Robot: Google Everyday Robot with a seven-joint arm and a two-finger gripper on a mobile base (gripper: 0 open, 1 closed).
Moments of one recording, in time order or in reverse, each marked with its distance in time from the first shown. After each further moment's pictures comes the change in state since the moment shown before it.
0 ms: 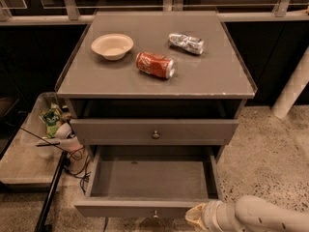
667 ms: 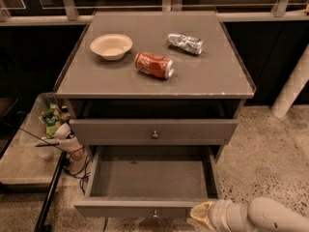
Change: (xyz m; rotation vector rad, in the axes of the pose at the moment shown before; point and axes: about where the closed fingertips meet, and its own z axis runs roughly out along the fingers) arm -0.013 -0.002 -0.042 0.039 -0.064 0.047
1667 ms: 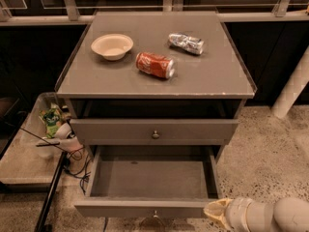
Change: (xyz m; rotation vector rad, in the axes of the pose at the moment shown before) arm -0.031 0.001 -0.076 0.062 -0.005 0.043
